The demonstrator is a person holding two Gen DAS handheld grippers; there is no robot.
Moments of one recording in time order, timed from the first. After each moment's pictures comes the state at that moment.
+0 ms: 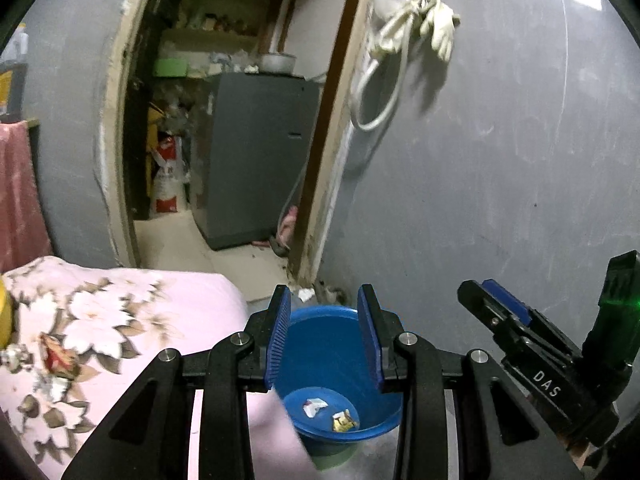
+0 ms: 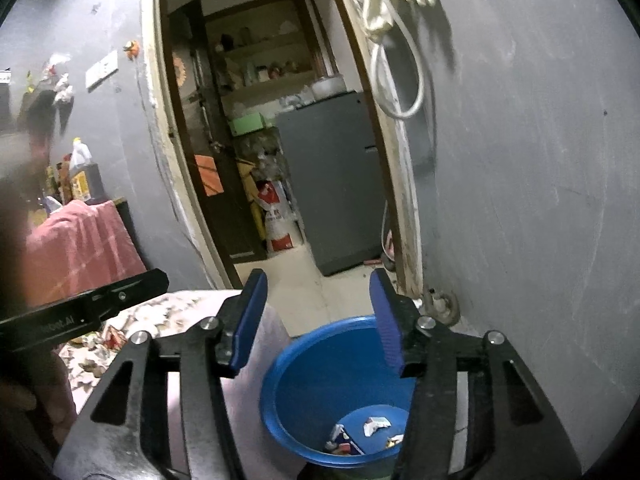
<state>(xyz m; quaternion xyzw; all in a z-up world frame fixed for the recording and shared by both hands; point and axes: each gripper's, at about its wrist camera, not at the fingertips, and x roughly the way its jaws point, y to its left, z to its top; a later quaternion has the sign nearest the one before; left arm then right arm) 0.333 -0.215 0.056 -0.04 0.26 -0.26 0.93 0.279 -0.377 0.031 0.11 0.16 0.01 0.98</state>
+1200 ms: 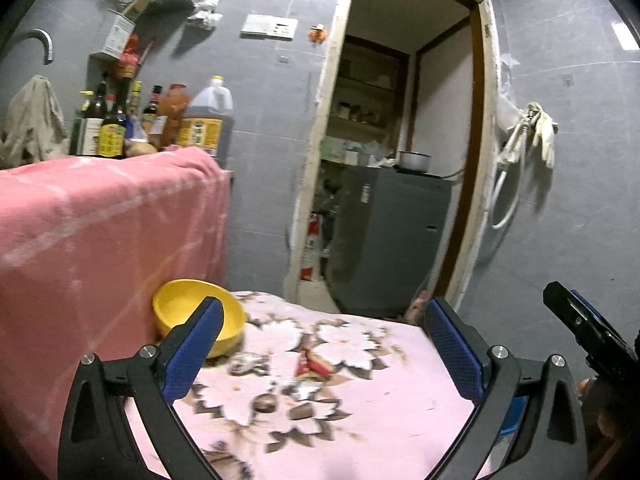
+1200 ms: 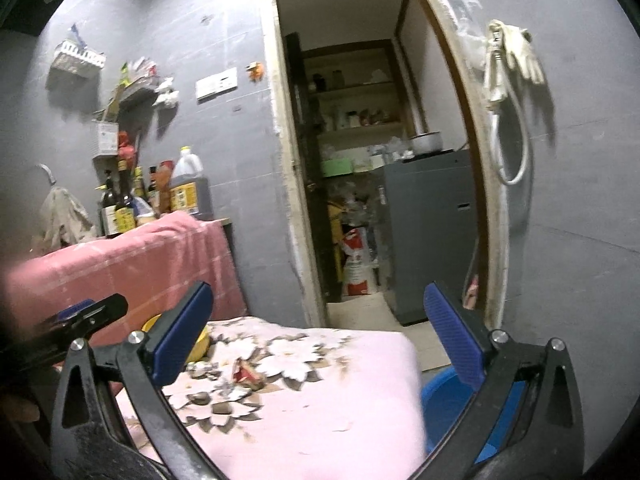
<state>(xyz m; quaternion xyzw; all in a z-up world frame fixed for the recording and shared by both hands) 0.212 0.025 0.081 -0.07 0.12 -0.04 0.99 0.239 -0.179 0.080 0.07 0.06 0.13 0.99</state>
